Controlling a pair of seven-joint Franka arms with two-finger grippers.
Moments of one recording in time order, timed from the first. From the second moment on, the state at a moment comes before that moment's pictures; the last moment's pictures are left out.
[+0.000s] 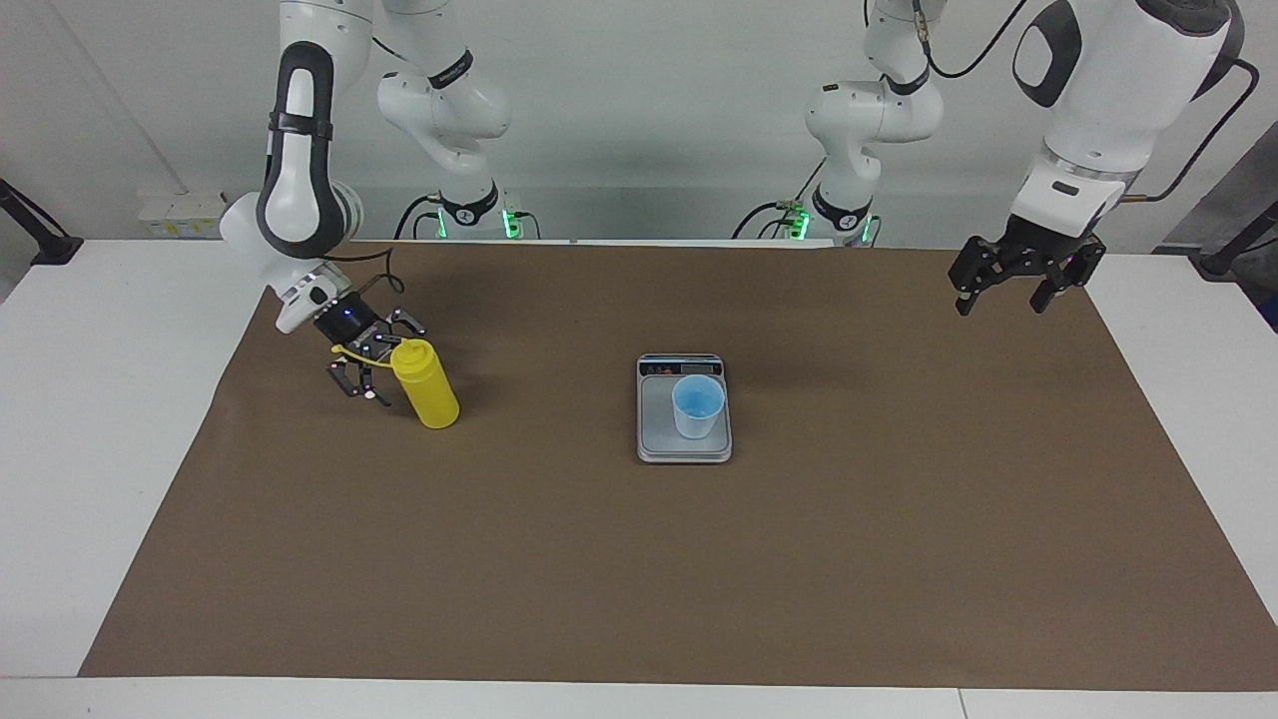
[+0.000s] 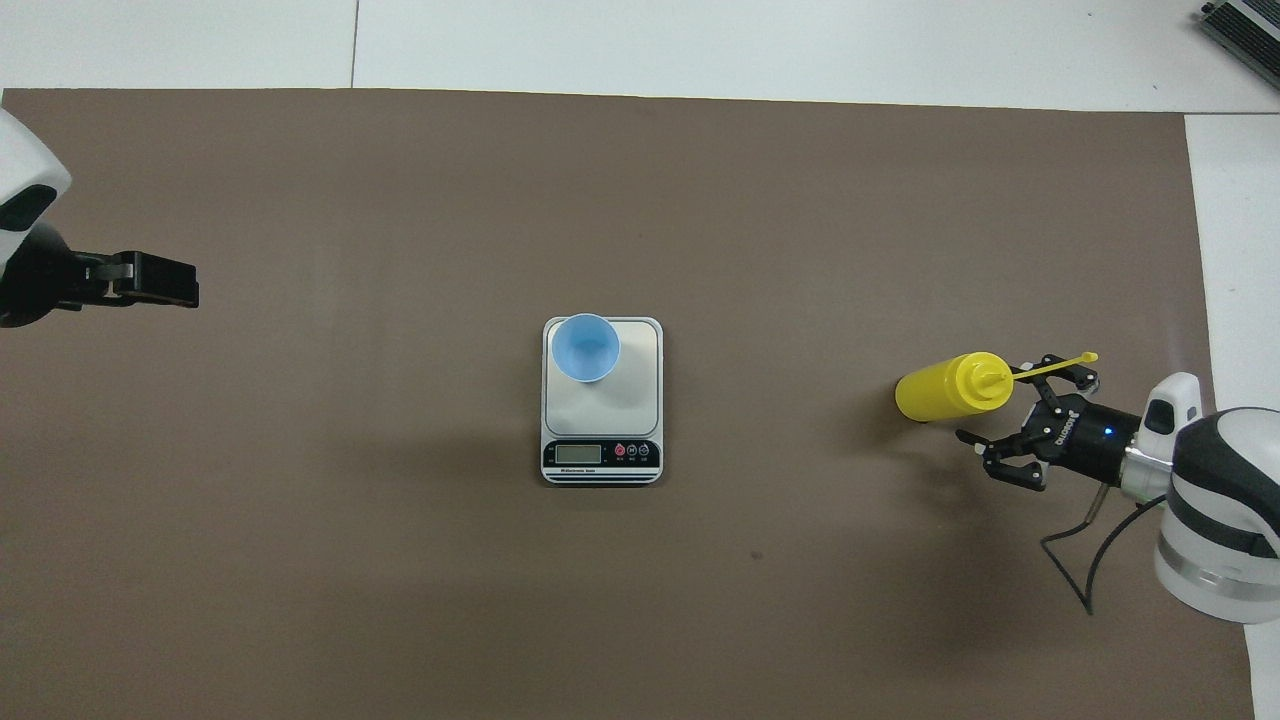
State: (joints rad) left arm -0.08 -0.03 -0.02 -1.67 0.02 1.75 -0.08; right arm -0.23 0.00 -0.03 -2.46 1.17 2.34 -2.15
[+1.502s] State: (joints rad) left arm -0.08 -0.03 -0.02 -1.67 0.02 1.75 -0.08; right arm -0.31 -0.16 0.01 -2.19 0.39 2.09 -1.12
